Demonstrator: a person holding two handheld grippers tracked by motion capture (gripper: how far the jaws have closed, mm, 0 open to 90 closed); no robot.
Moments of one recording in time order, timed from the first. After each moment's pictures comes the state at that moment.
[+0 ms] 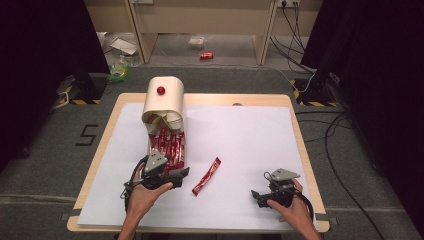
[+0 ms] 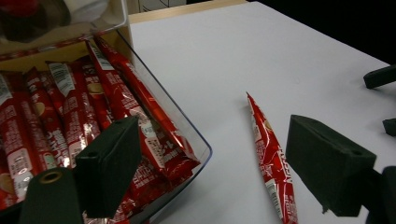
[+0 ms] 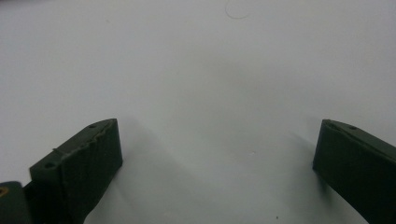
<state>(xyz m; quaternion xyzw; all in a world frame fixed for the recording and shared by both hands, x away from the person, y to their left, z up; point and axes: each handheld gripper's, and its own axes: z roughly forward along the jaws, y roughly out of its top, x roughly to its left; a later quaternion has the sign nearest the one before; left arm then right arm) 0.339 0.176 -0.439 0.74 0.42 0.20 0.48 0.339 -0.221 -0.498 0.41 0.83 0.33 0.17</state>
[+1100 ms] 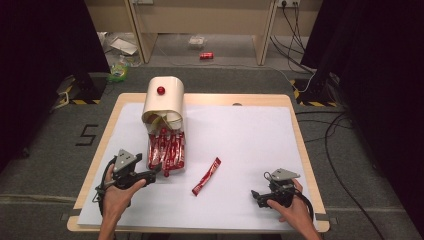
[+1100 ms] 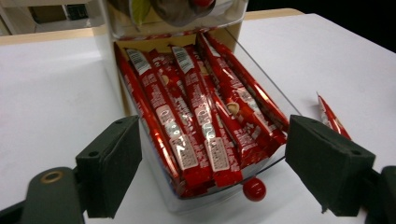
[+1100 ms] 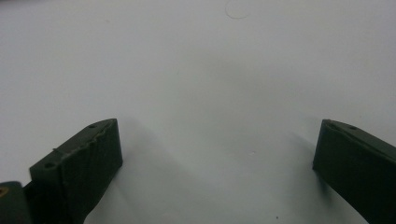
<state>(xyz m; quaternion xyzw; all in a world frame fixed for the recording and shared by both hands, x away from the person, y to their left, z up) 0.332 0.244 -0.442 0.70 0.48 0.24 0.46 0.339 -0.221 -0.498 0.41 0.83 0.33 0.17</state>
